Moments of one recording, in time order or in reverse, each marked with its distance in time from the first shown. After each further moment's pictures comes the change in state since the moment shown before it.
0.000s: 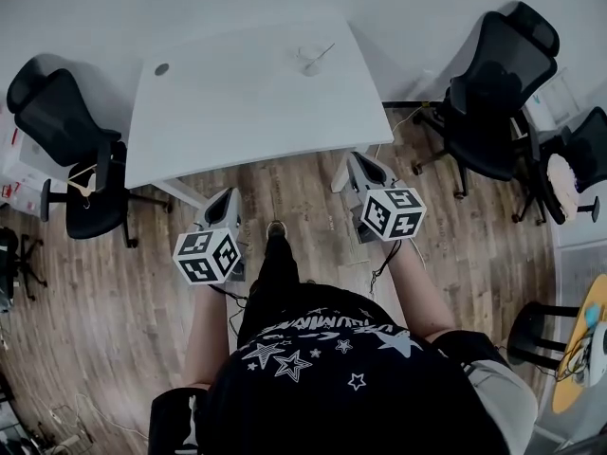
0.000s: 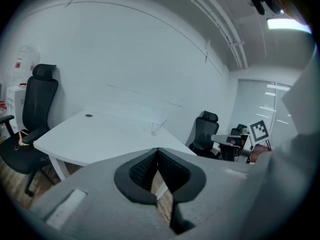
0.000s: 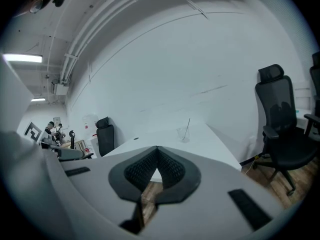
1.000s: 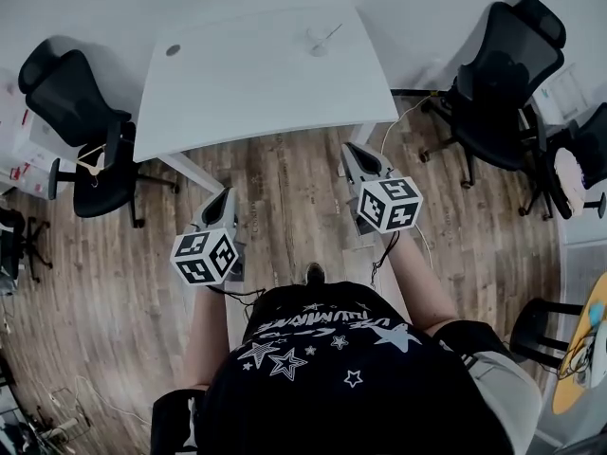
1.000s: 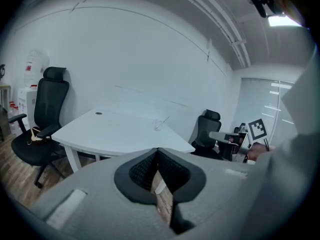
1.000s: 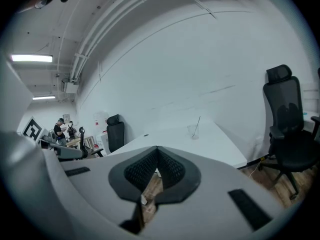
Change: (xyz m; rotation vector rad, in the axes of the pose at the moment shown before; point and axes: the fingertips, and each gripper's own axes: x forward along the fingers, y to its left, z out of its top) left arm -0.069 -0.013 -0.031 -0.017 0.014 0.061; right arm -0.035 0.042 -0.019 -0.046 0.016 0.084
